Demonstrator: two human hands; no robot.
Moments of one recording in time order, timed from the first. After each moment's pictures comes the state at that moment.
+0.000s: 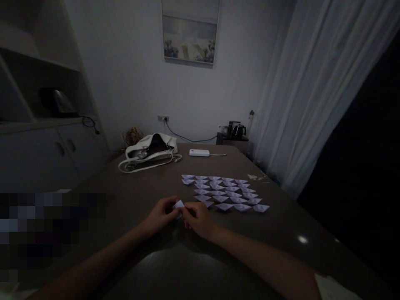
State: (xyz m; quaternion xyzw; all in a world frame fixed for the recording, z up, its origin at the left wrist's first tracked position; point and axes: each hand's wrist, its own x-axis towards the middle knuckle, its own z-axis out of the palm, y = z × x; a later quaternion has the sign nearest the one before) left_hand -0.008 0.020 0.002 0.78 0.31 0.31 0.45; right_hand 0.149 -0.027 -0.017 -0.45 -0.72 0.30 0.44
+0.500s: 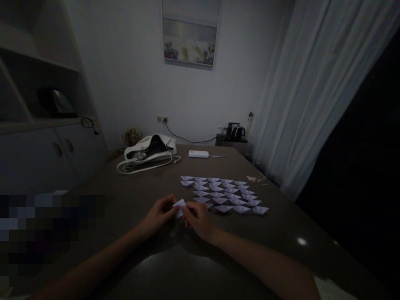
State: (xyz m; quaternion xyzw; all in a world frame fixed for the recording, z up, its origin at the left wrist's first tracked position) left_hand -0.008 0.022 0.003 0.74 0.28 0.34 0.51; right_hand 0.148 -0.028 -0.017 -0.45 -0.68 0.31 0.48
